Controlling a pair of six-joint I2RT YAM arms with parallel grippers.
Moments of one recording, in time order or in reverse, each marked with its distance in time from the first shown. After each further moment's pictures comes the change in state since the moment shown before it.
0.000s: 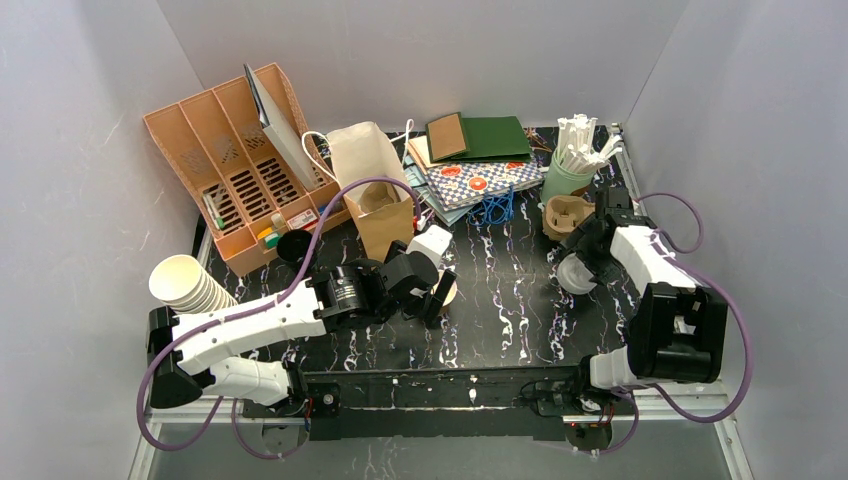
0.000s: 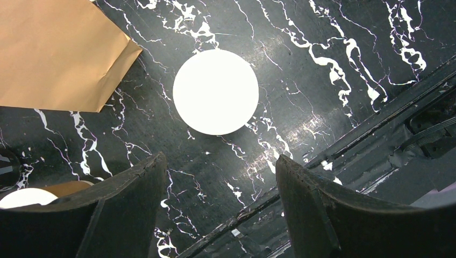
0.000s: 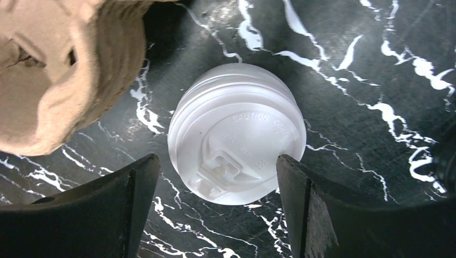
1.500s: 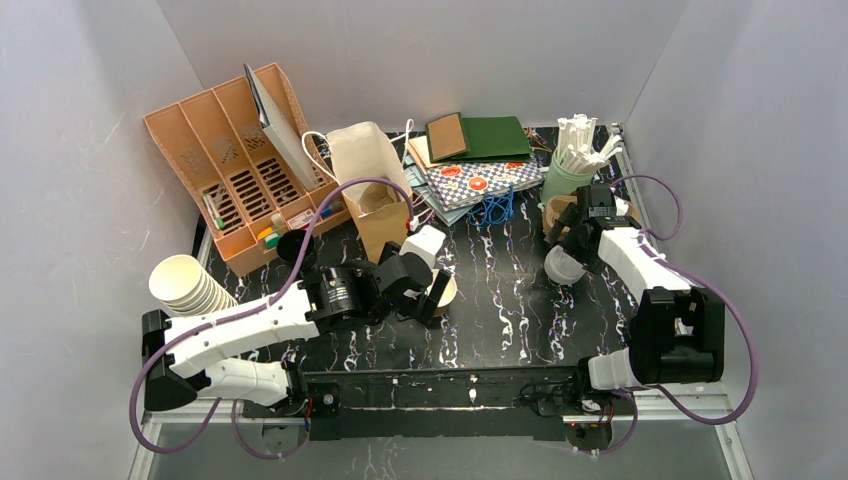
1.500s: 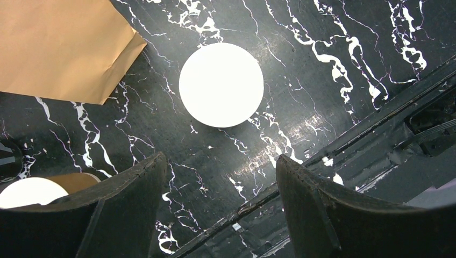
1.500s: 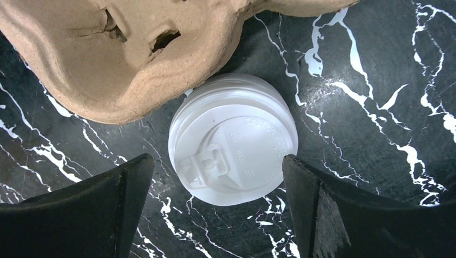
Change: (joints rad) left arm 0.000 -0.034 -0.010 -0.028 -0.006 -0.020; right arm 0.122 -0.010 -0.005 0.117 0.042 -0.128
